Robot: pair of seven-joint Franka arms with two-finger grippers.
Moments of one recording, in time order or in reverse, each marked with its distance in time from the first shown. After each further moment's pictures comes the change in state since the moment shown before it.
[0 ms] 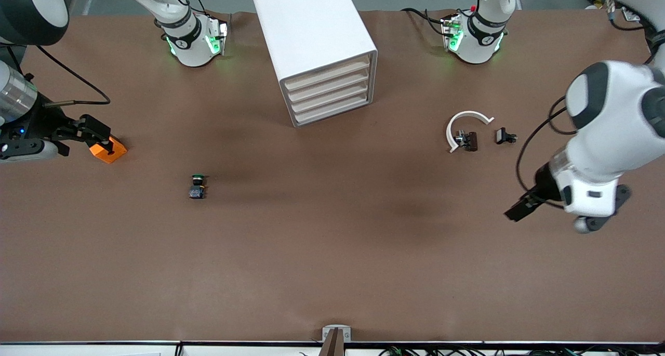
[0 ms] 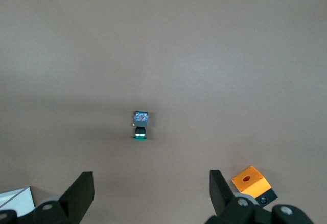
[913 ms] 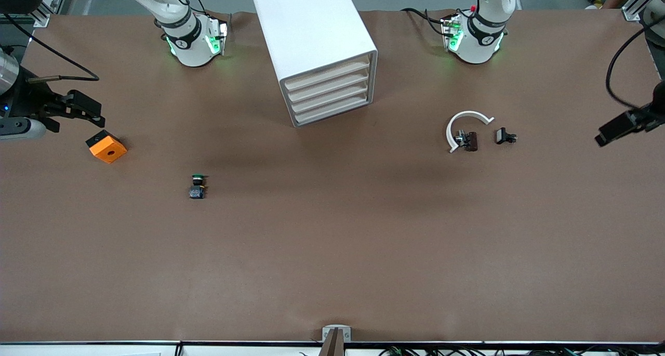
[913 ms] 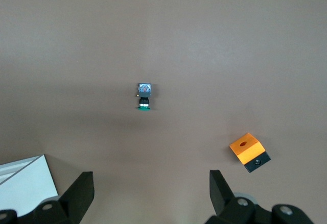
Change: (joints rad) left arm -0.017 -0.215 0.171 0.149 -0.011 -0.442 0.552; right arm 0.010 -0.007 -0.006 0.127 0.000 -0.234 0.021
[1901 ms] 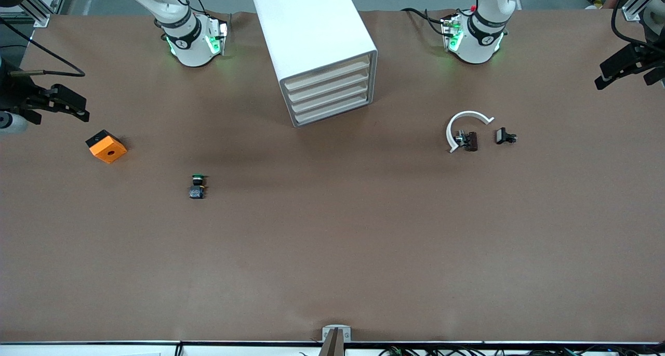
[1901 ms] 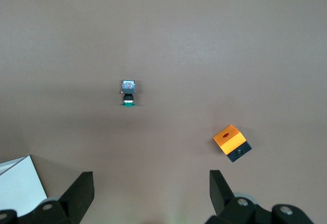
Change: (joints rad) left arm -0.141 -0.189 0.161 -0.180 -0.065 -0.053 0.180; right arm -0.012 -0.001 -0.006 0.037 -0.052 -0.035 0.010
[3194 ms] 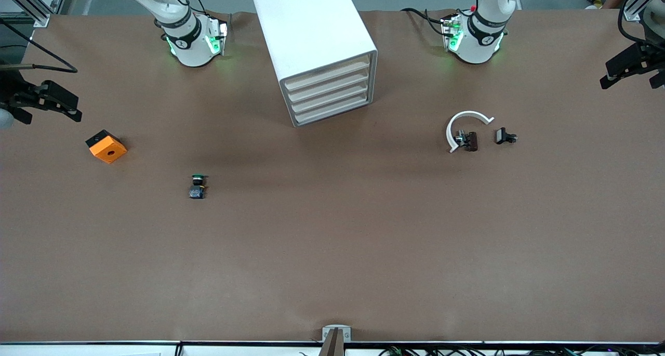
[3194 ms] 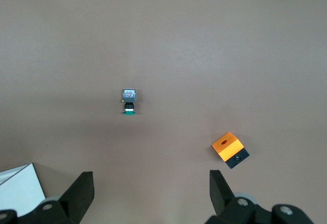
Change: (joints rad) left arm 0.022 0.000 0.015 -0.011 -0.001 0.004 0.115; right arm 0.000 0.000 0.000 0.031 0.000 0.007 0.004
